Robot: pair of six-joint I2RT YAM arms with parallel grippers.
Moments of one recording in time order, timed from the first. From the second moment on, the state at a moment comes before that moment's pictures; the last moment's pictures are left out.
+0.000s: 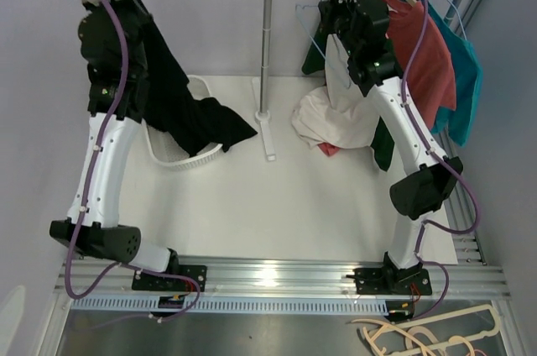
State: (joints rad) left arm -0.15 1.47 1.90 0.02 -0.38 0.01; right arm 0.39 1.90 2.17 -0.15 0.08 0.13
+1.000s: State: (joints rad) left arm -0.15 1.80 1.65 -0.57 -0.42 -0.57; right arm 0.32 1.57 1.99 -0.30 0.07 0.08
